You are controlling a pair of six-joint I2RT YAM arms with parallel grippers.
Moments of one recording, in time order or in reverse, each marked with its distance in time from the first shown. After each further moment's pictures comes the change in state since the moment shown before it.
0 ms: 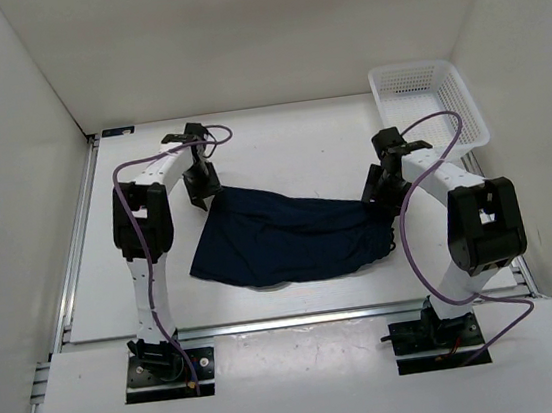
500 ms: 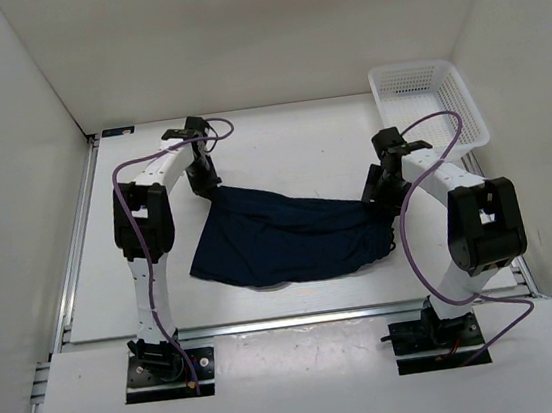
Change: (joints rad) left arm 0.000 0.005 0.055 -0.002 -0.009 0.000; right arm 0.000 -0.001 0.000 0.001 0.000 -0.004
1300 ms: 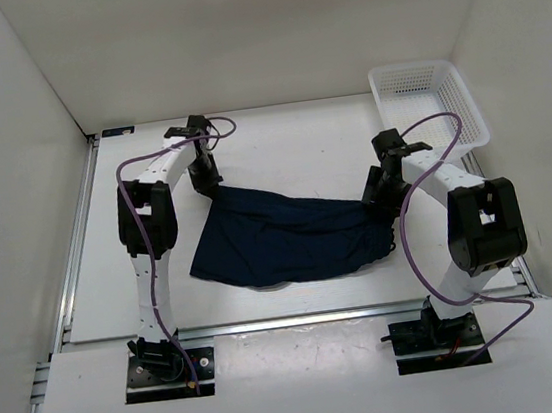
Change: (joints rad) left arm -0.003 0.058 0.069 -0.018 0.005 0.027; right arm 0.000 -0.001 -0.013 0.009 0.000 -0.005
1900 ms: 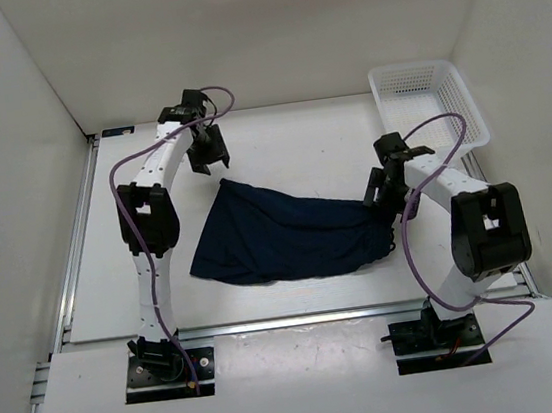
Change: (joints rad) left arm -0.002 0.021 0.274 -0.050 0.037 -0.005; right arm 0.000 -0.027 -0.037 0.007 0.081 0.002
